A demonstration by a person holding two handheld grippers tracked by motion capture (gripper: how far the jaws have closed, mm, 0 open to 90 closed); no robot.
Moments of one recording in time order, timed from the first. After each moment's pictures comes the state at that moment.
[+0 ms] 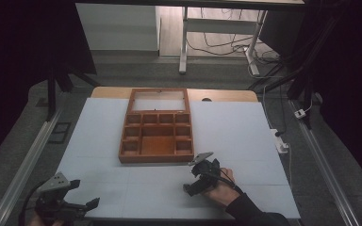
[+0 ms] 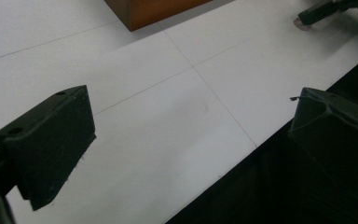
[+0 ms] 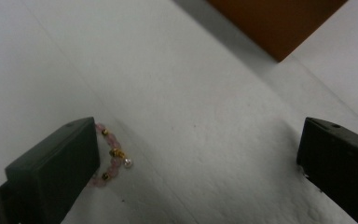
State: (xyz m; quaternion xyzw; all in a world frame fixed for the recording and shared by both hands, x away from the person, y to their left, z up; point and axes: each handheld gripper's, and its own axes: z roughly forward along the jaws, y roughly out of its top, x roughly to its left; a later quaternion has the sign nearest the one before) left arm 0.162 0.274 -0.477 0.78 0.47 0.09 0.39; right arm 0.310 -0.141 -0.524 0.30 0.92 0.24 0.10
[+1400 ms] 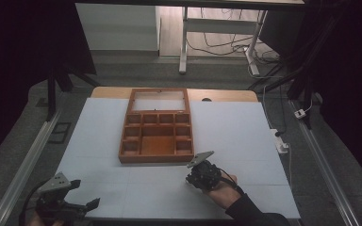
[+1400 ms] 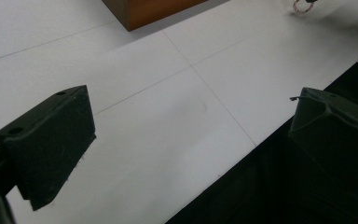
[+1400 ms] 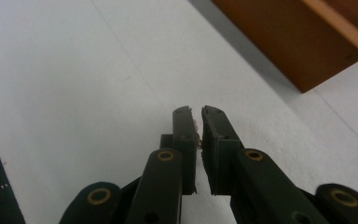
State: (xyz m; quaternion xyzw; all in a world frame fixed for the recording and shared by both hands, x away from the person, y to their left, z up) left arm 0.162 0.274 -0.477 0.79 0.47 0.09 0.39; right arm 0.296 -0.137 -0.492 0.25 0.93 0.27 0.07
